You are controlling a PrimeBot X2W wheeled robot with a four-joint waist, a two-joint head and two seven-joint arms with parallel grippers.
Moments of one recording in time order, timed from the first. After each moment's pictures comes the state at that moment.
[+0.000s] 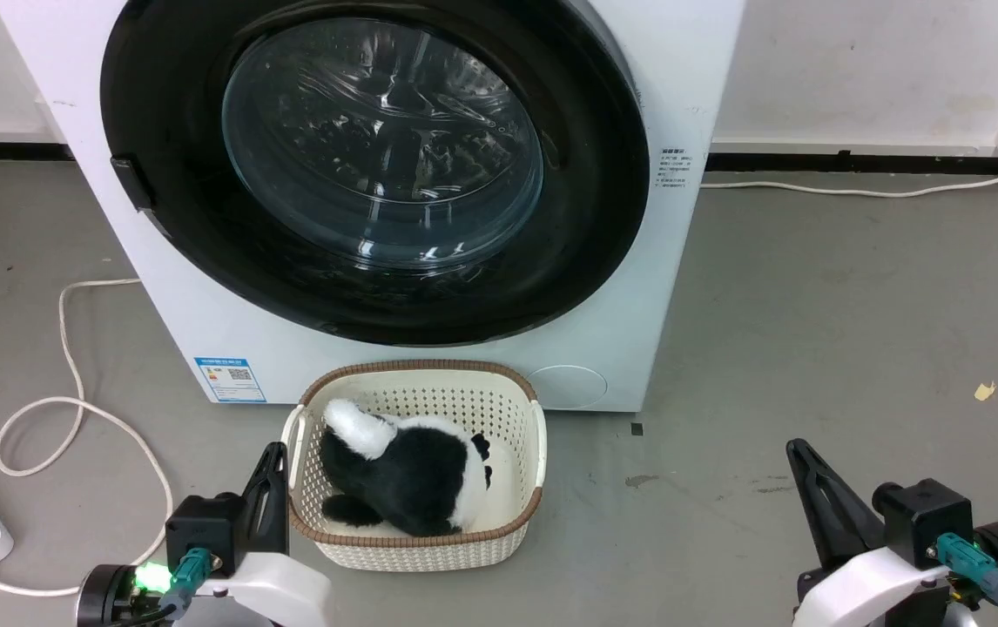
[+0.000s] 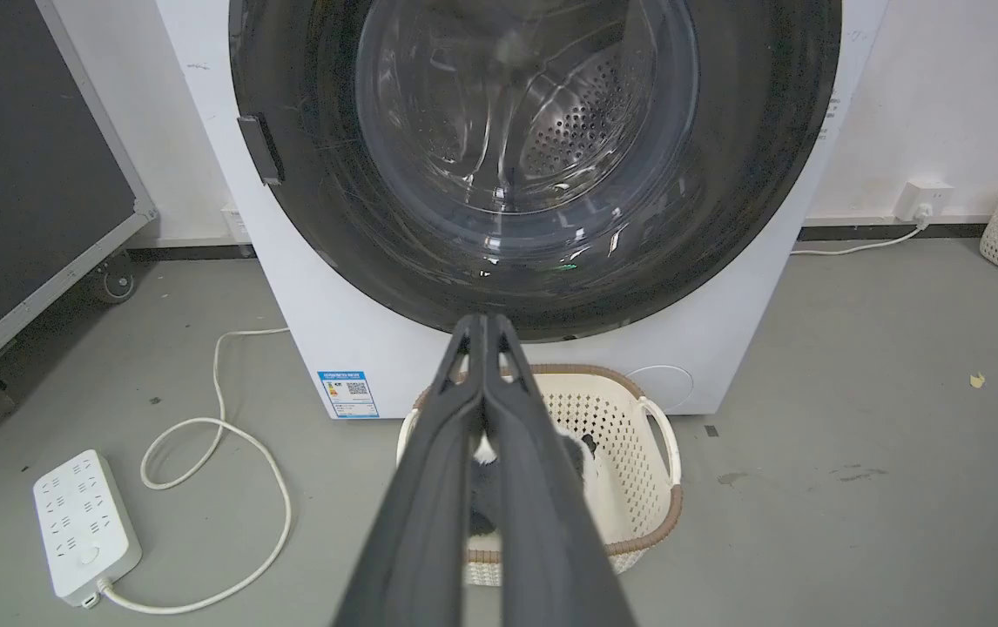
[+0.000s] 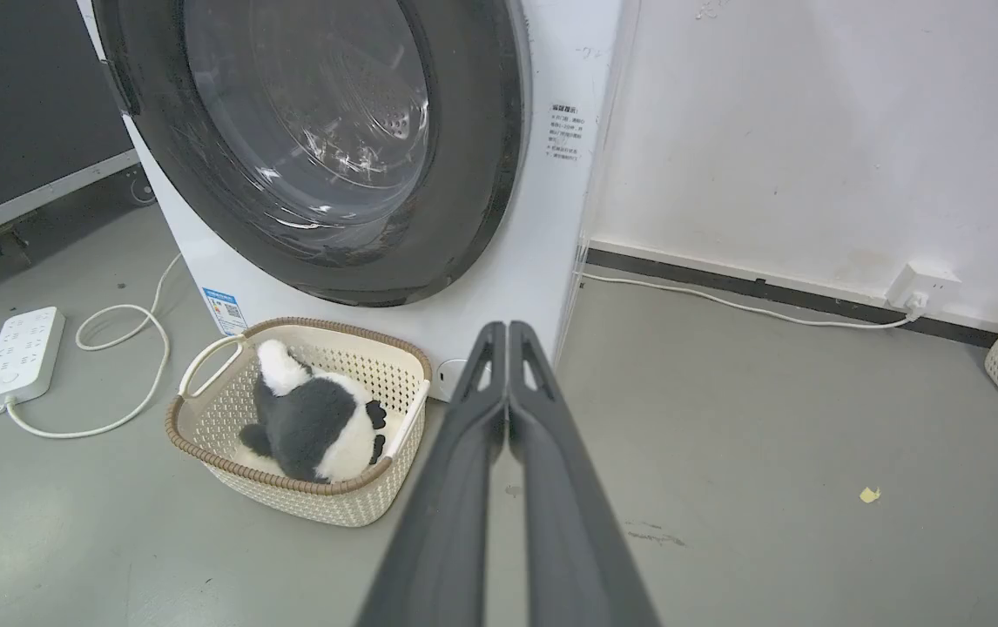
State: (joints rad) left arm 0.01 0.05 0.00 0.00 -0.01 0.00 0.00; right arm 0.01 -0.06 0.00 0.00 0.01 0.13 0.00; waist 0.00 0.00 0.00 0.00
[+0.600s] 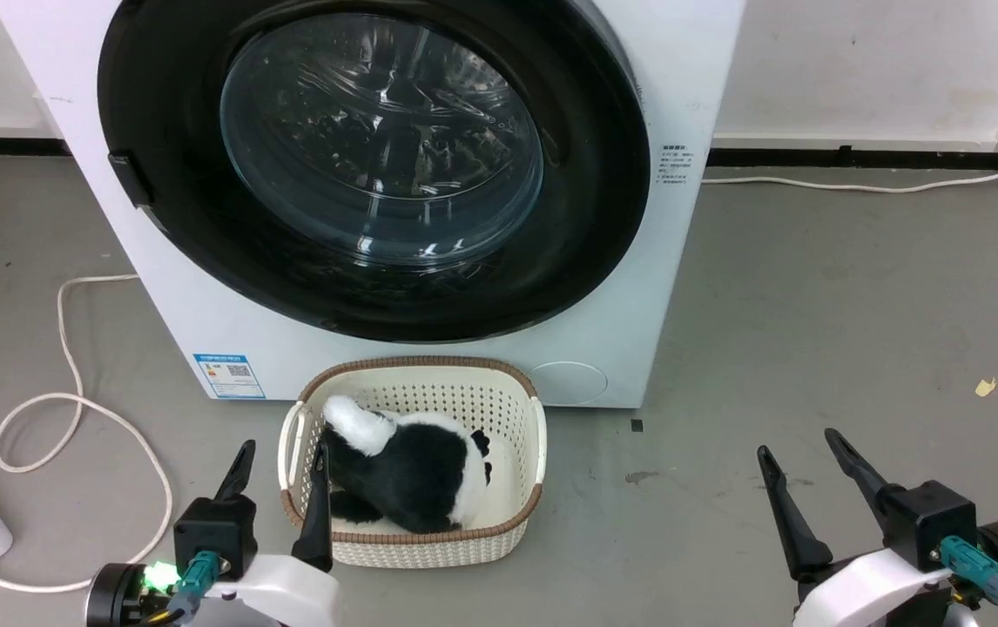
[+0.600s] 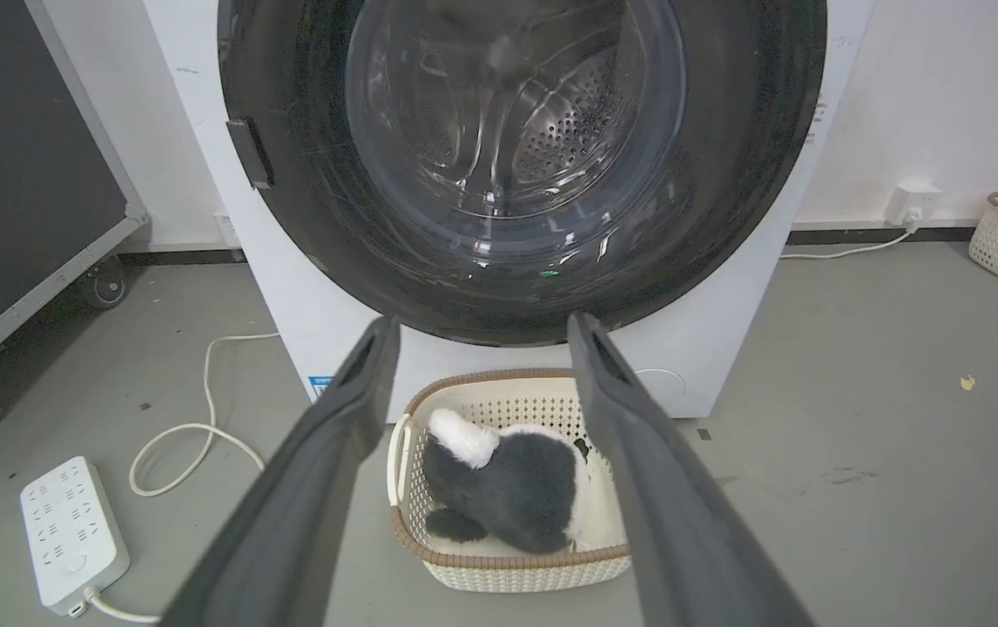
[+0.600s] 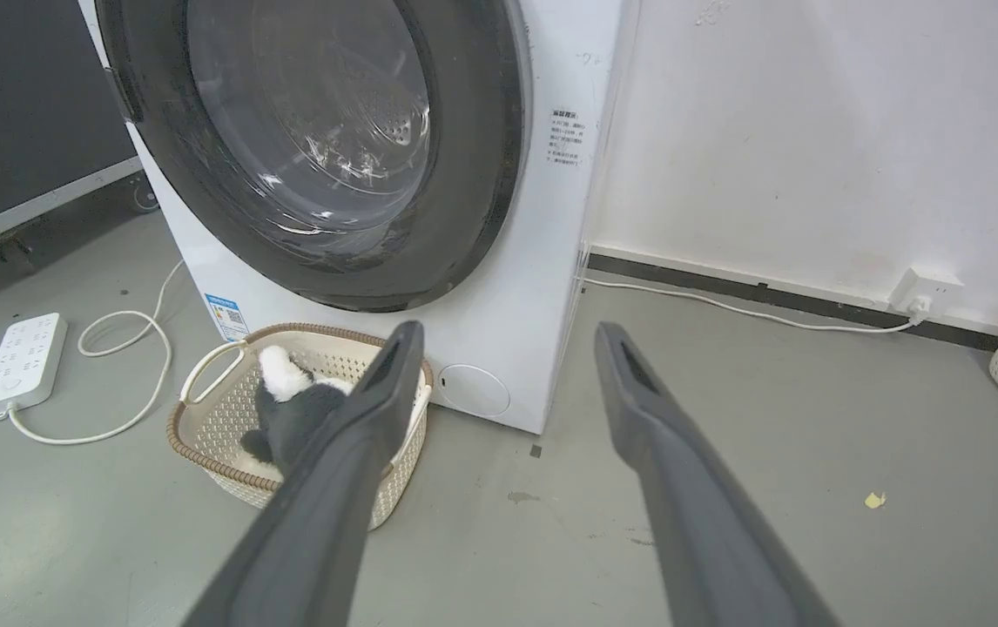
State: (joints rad) left arm 0.02 0.05 -0.02 0.00 -0.01 0.01 -0.02; right arm 0.01 -0.06 0.00 0.01 0.01 0.13 -0.02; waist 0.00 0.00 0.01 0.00
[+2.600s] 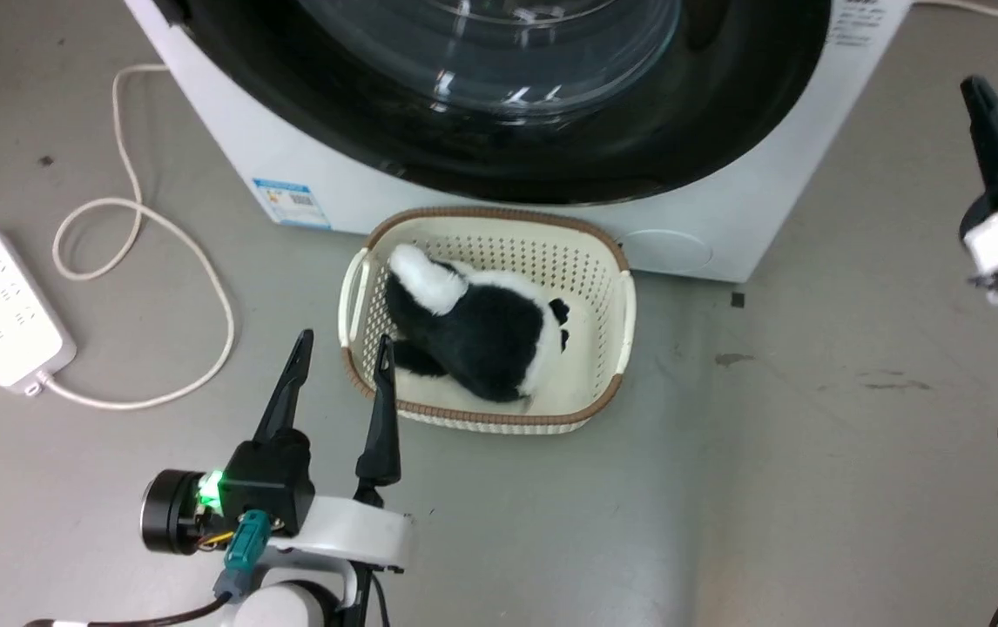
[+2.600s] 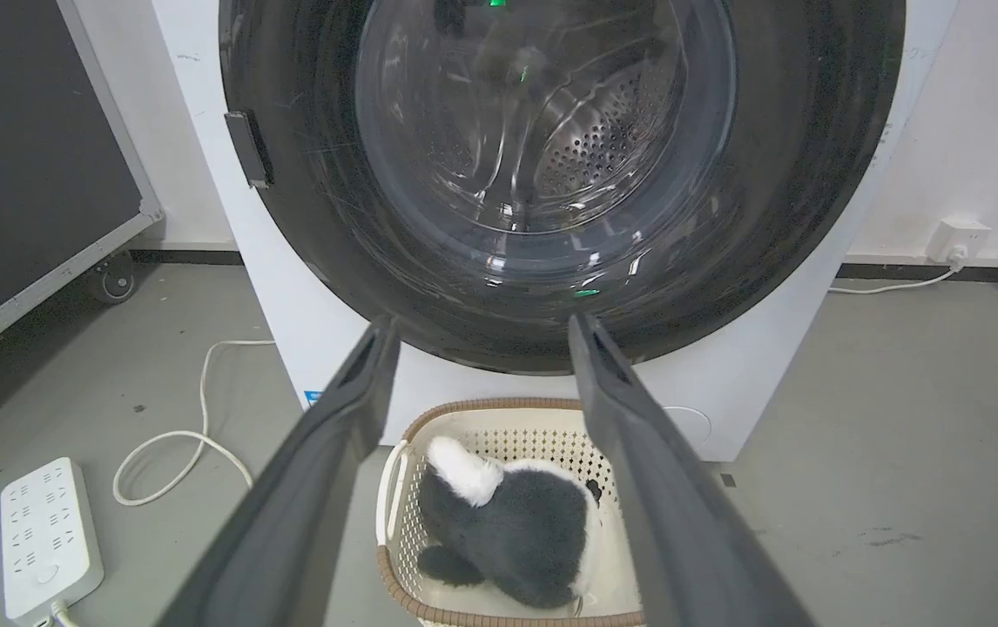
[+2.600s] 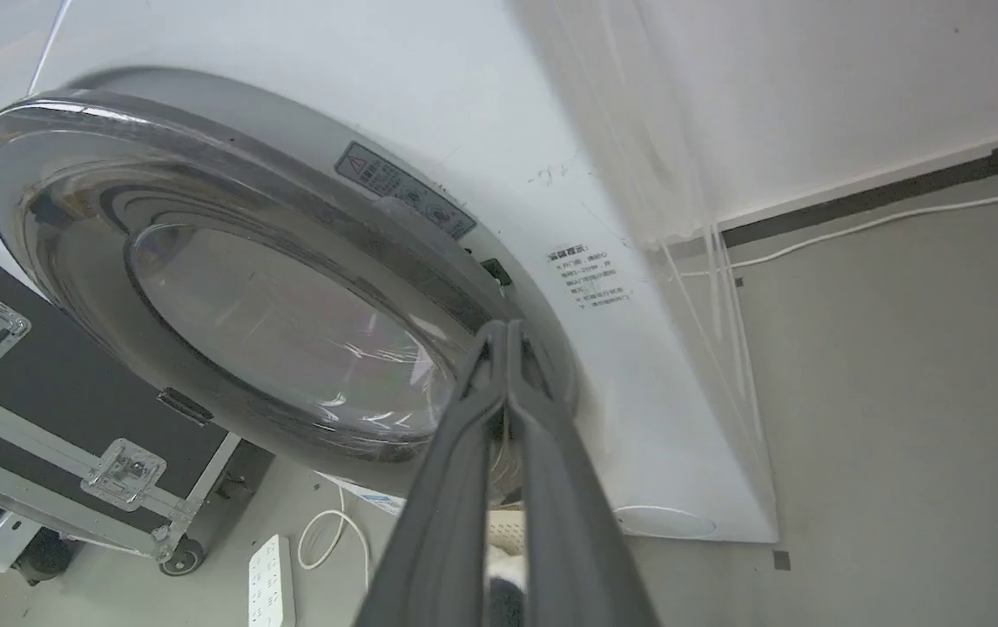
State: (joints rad) left arm -0.12 0.05 -0.19 -0.06 -0.06 0.11 -0.15; right arm -0.66 -0.16 -0.19 0.24 0.62 0.13 0.29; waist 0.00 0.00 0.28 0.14
